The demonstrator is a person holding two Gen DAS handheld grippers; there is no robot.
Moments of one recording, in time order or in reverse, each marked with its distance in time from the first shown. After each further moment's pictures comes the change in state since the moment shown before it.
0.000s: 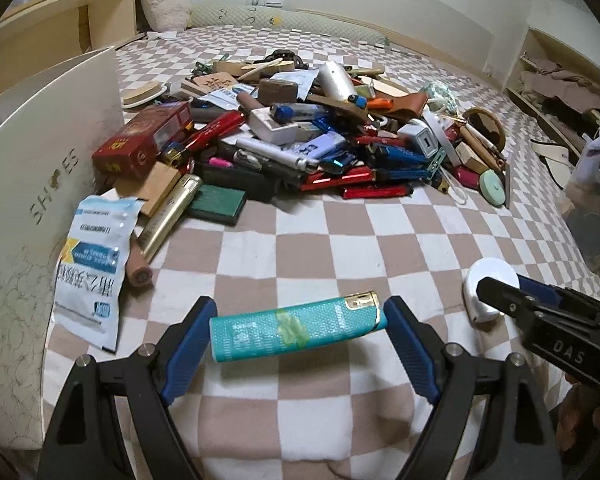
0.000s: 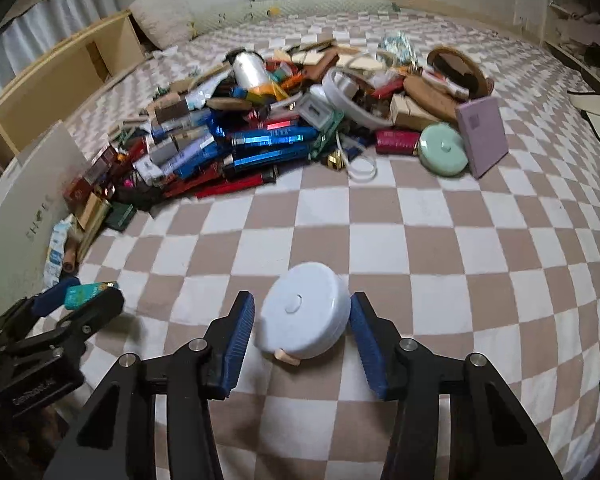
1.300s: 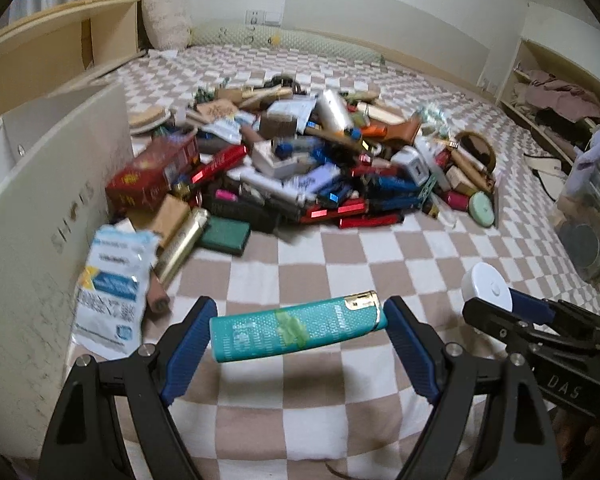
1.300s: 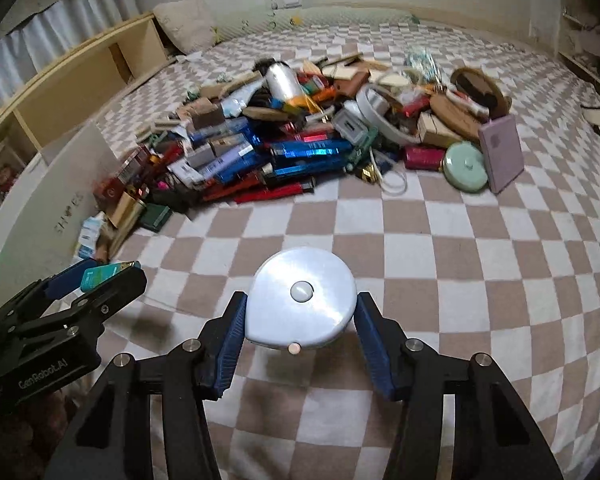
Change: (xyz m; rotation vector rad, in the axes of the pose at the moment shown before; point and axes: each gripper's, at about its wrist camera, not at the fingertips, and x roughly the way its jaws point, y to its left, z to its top) left arm -0.024 0.001 0.017 0.006 -0.073 -0.014; right arm -0.024 0.019 0.002 -0.039 -0.054 0.061
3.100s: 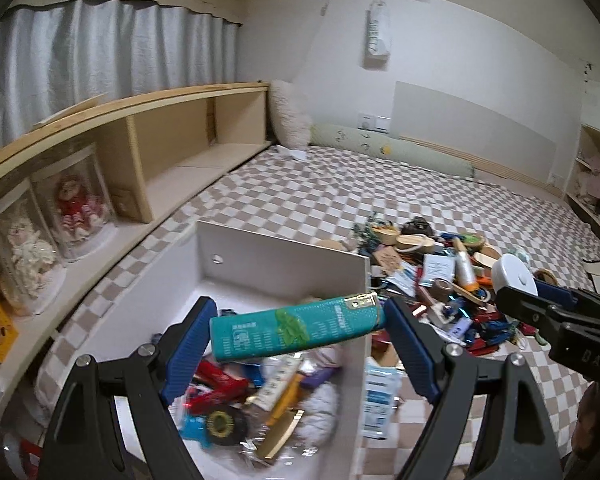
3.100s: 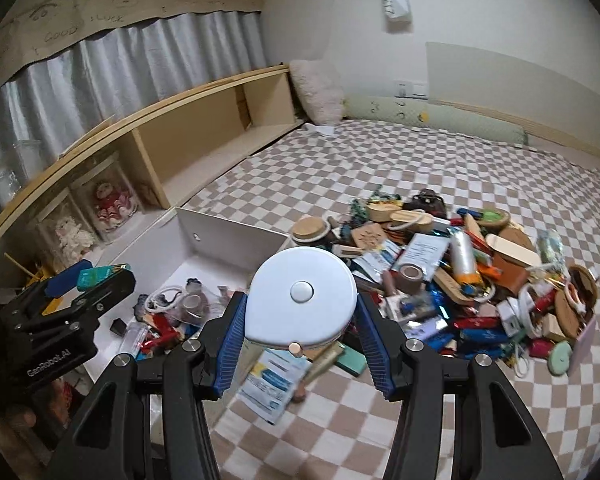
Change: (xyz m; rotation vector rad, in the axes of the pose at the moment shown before) left arm -0.179 0.170 0.069 -0.121 -0.304 0.284; right arm -0.081 0.197 0.103 -0.250 -0.214 0.236
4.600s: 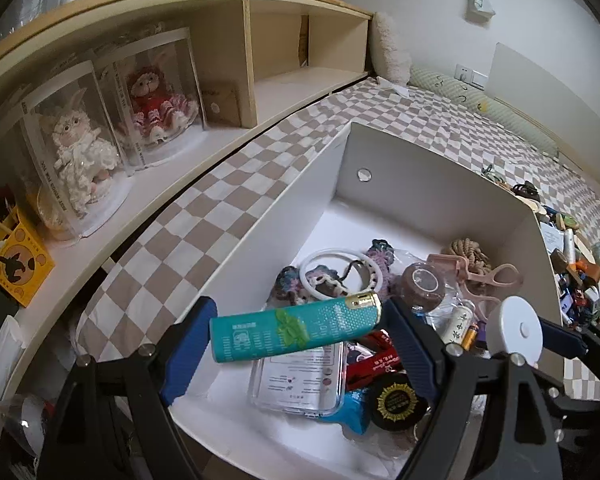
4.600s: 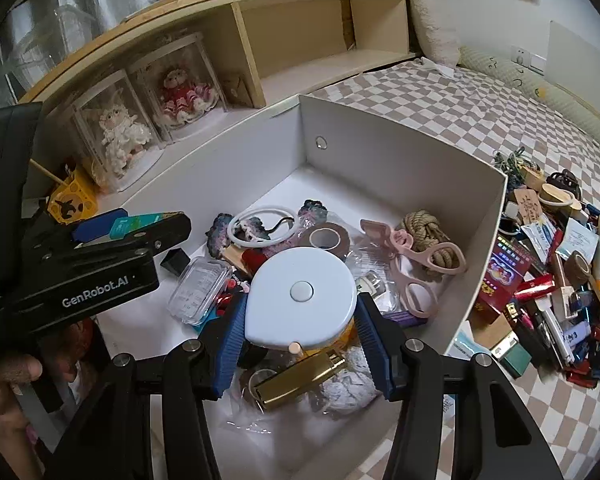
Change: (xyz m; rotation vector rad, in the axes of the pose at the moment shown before) left arm 0.071 0.143 -0.046 -0.138 0.246 0.198; right arm 0.117 0.143 -0.043 -0.196 0.258 0.187
